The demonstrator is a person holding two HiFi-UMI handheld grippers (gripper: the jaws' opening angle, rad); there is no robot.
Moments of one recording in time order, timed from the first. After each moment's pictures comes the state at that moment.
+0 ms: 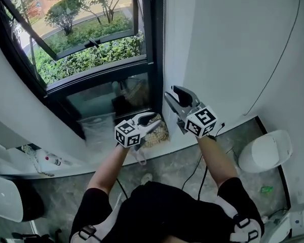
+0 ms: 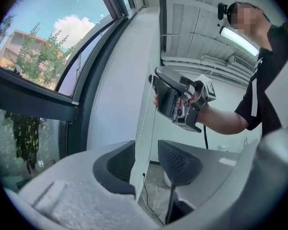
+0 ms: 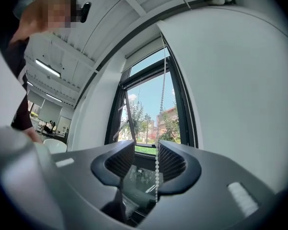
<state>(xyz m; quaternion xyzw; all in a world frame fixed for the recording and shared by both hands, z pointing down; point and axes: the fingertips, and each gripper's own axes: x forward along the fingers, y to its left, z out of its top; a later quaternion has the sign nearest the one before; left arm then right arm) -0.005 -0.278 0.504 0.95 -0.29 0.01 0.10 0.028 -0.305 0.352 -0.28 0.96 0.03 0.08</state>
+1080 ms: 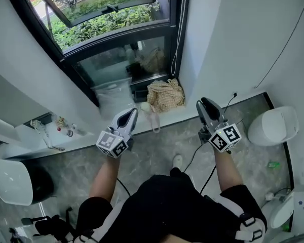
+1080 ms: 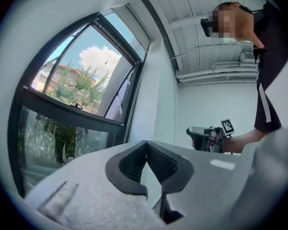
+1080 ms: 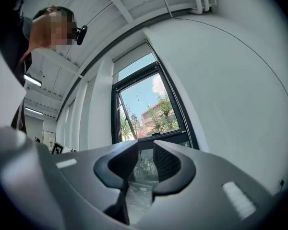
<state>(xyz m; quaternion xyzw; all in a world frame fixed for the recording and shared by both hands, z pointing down) -0.190 -0.078 0.477 0.87 -0.48 -0.08 0.06 0.057 -0.120 0.435 -0.37 0.92 -0.08 0.11</state>
